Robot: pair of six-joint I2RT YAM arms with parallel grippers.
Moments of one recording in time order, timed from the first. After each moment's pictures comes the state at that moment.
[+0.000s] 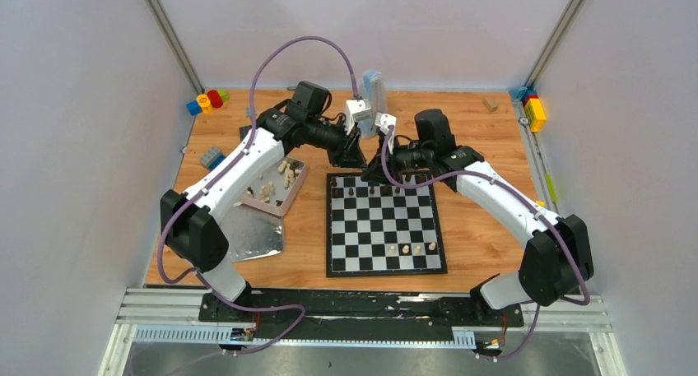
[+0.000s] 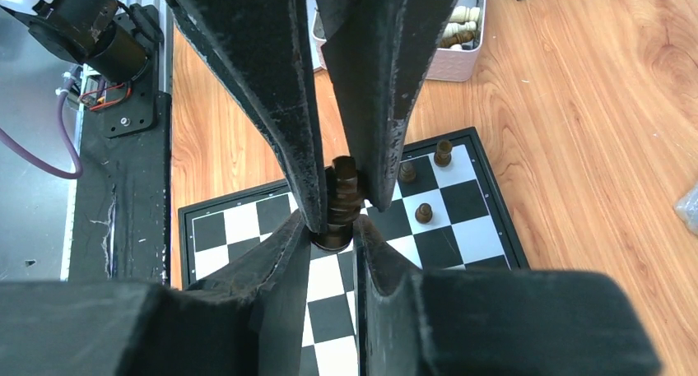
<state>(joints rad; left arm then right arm) -0.56 1.65 1.60 -0.72 0.82 0.28 0.51 1.44 1.15 -0.25 -0.86 -0.27</state>
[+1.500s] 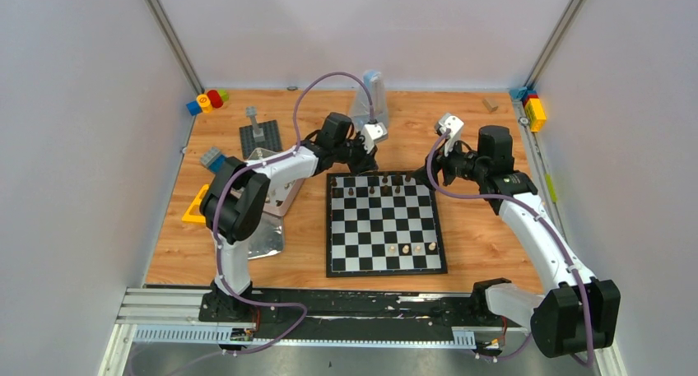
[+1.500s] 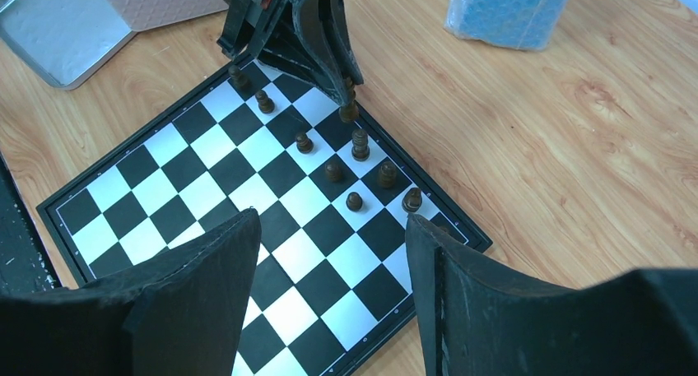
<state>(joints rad) -0.60 1.94 1.34 -0.03 0.56 0.31 0.17 1.13 0.91 -0.29 -0.69 -0.29</state>
